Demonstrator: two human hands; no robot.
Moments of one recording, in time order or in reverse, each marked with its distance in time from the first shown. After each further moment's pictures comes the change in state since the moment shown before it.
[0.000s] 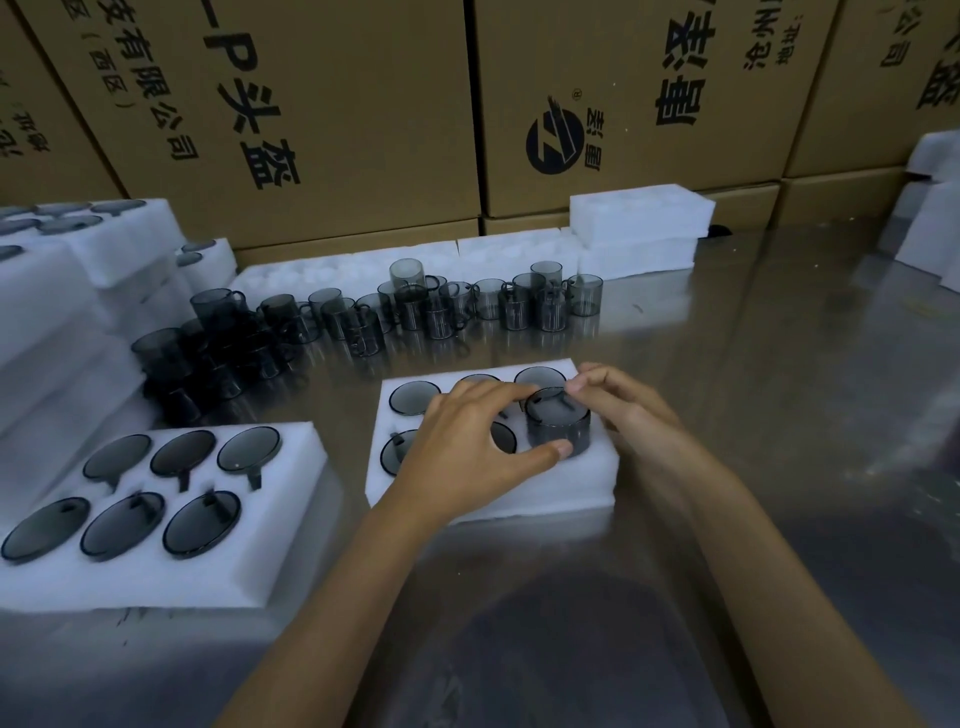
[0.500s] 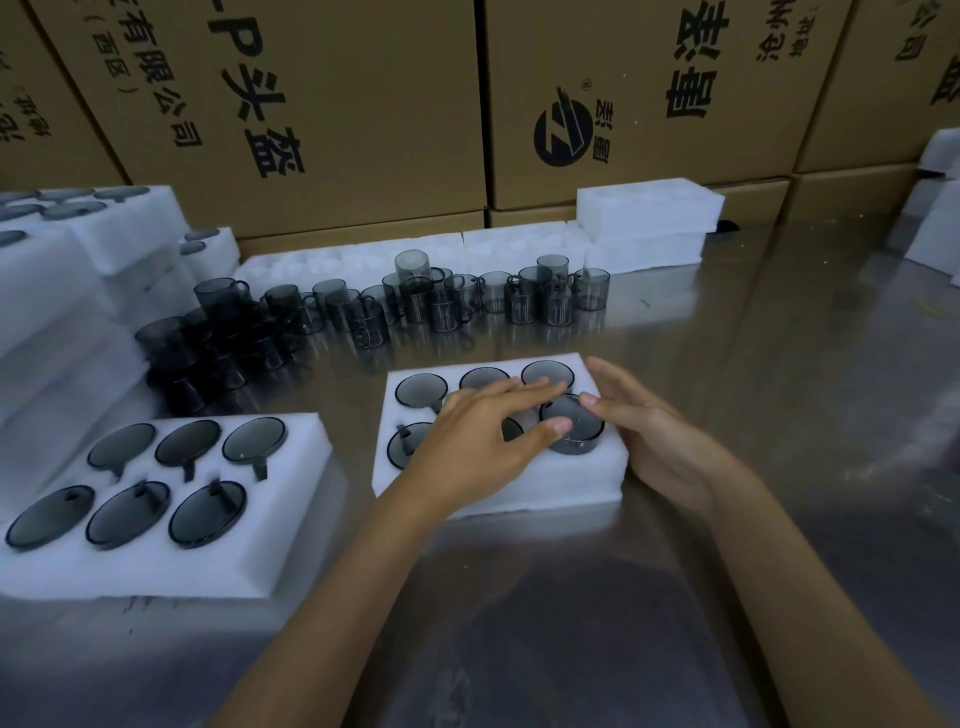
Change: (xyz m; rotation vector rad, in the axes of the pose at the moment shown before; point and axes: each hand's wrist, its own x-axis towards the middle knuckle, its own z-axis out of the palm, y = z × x) left_hand 0.004 -0.003 0.000 -0.128 -0.134 -0.021; right_hand -0.003 0.002 -0.009 0.181 -0.213 0.126
